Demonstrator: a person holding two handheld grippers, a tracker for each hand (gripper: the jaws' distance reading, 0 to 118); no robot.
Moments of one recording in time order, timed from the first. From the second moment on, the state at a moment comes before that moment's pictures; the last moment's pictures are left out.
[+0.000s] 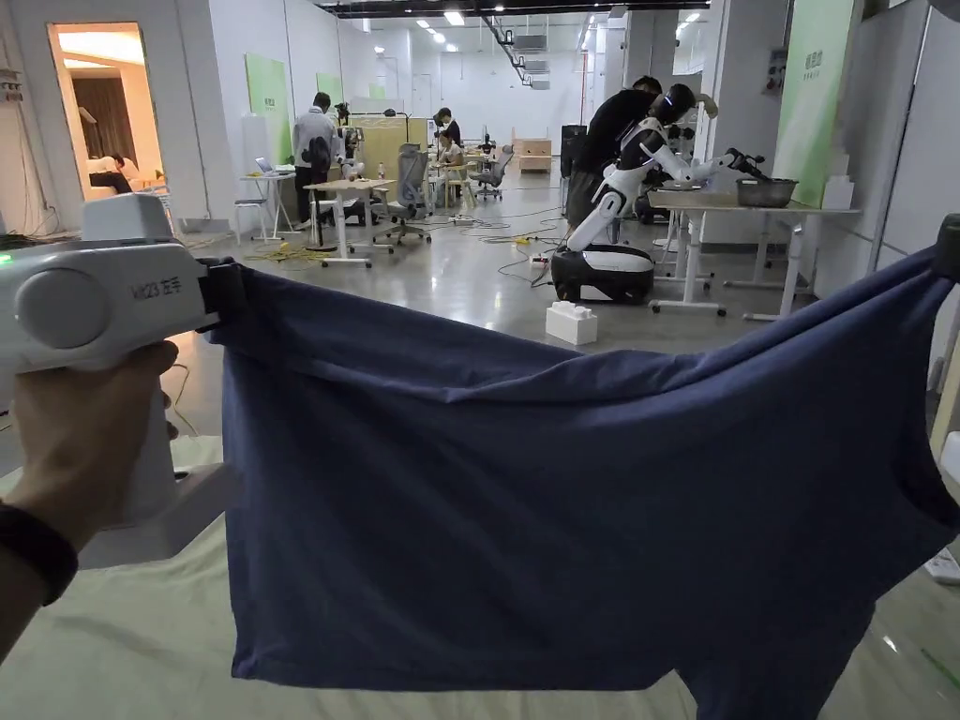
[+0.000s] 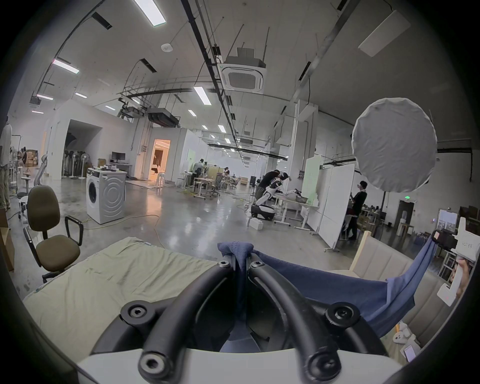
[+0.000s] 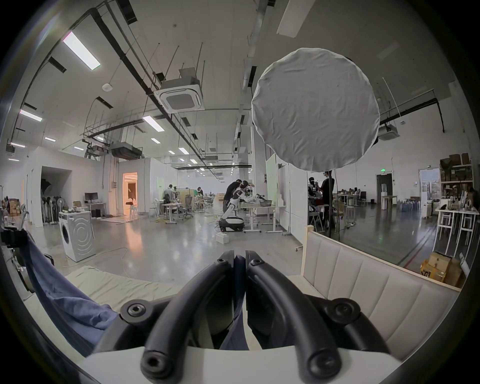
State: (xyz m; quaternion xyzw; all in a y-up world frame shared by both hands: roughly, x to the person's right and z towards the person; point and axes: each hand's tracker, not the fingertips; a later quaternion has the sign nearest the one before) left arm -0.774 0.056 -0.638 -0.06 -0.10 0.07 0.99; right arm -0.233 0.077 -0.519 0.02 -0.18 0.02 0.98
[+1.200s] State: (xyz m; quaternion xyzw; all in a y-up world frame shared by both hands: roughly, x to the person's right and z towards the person) left arm -0.822 -0.224 -0.456 -0.20 -0.17 0.18 0.95; right arm -0.259 -0.168 -0.326 -0.09 -0.16 -0.09 0.98
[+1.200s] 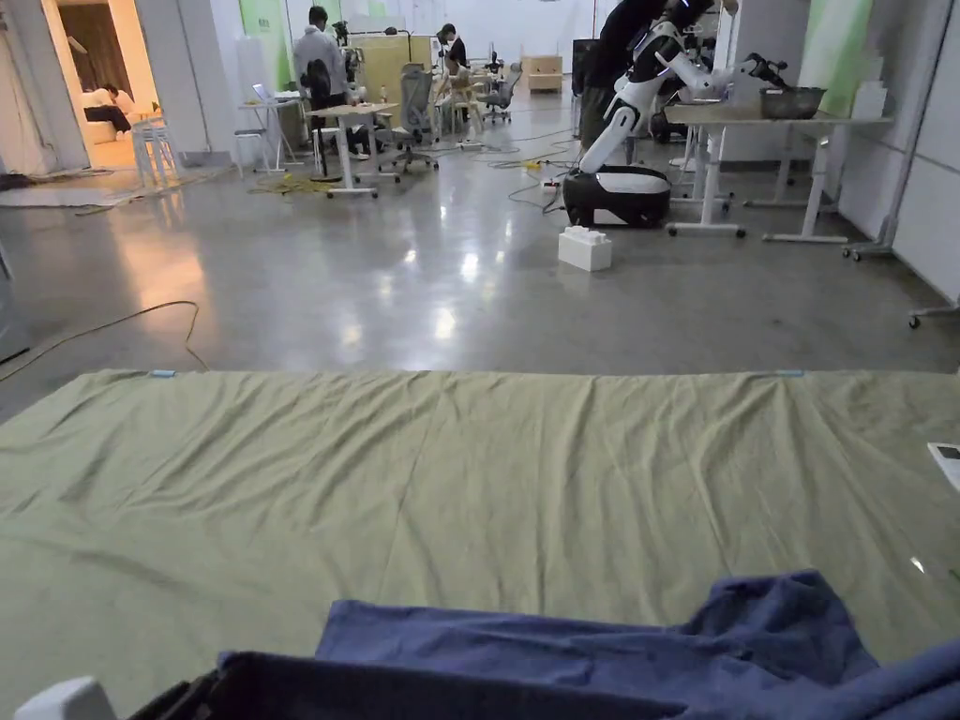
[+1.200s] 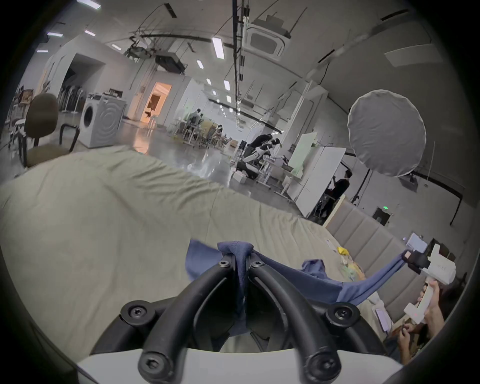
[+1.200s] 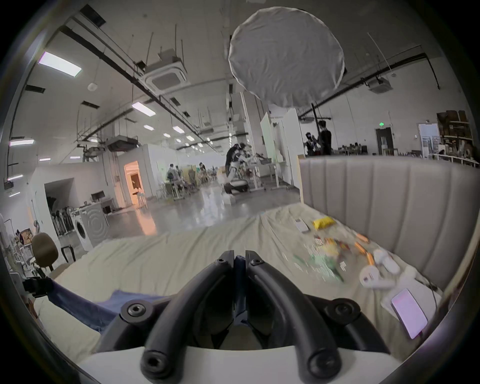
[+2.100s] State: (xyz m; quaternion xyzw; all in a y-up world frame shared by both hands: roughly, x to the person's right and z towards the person) left arm -0.845 -0.250 -0.334 -0.26 0.01 0.04 0.97; right arm -0.265 -0.281 -0.189 -0.26 -0.19 -0.15 0.93
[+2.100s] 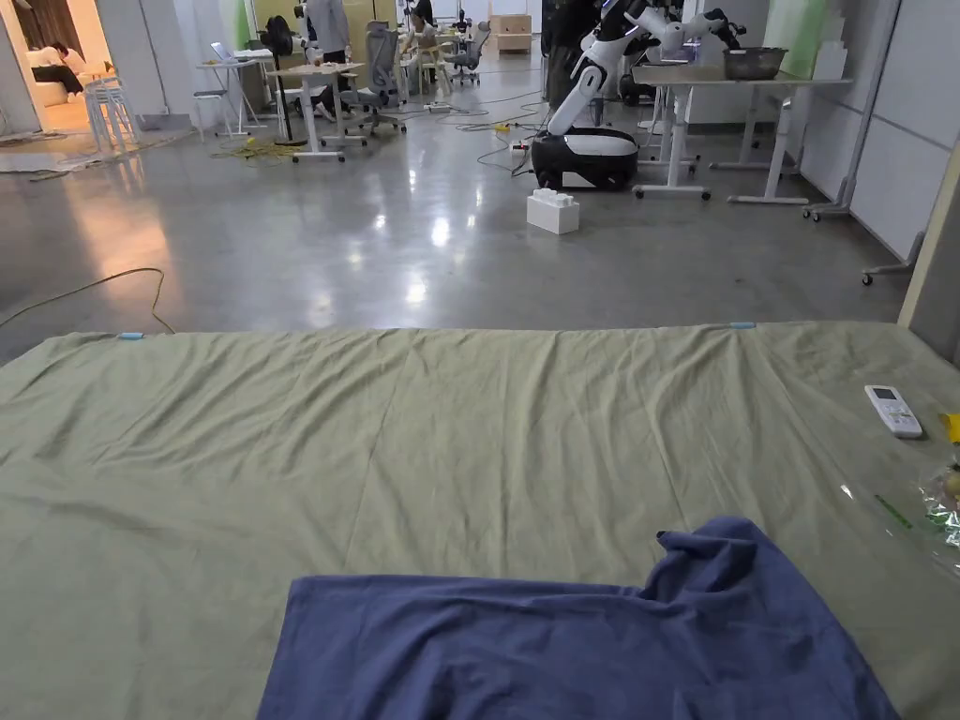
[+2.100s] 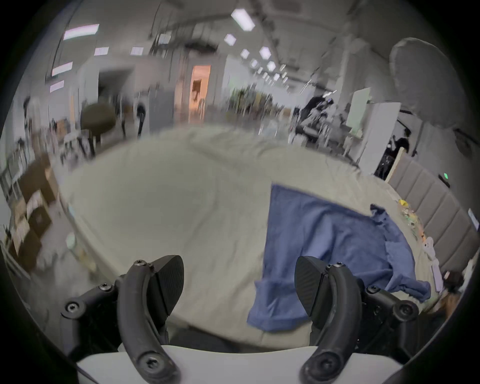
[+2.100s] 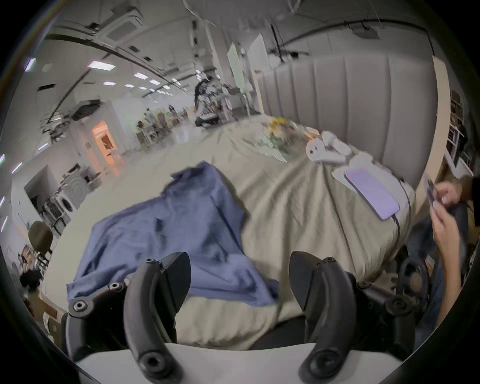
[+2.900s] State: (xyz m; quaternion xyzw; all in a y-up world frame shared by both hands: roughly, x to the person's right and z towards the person) left arm -0.743 -0.162 -0.274 -0.05 -0.15 -0.07 0.99; right arm -0.377 -0.186 -0.199 -0.10 -0.06 -0.01 0.99
